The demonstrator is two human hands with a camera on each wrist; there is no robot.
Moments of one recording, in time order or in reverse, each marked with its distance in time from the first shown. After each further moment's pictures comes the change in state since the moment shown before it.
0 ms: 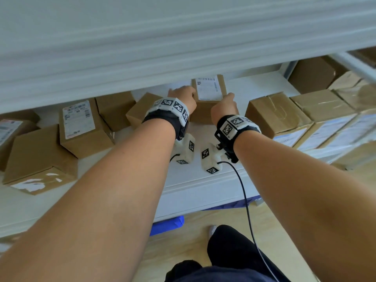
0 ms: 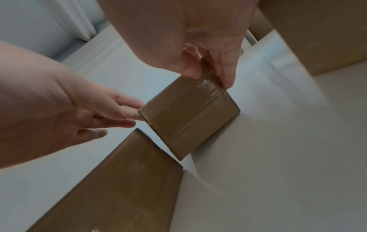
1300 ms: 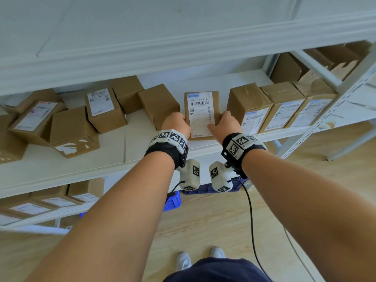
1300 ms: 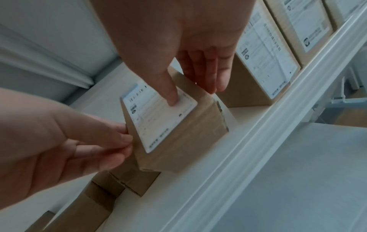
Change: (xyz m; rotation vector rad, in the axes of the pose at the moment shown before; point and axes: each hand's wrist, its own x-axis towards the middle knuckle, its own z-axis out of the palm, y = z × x) left_hand -0.166 0.020 0.007 -0.236 0.010 -0.305; right_hand -0.137 0.065 -0.068 -0.190 -0.114 -0.207
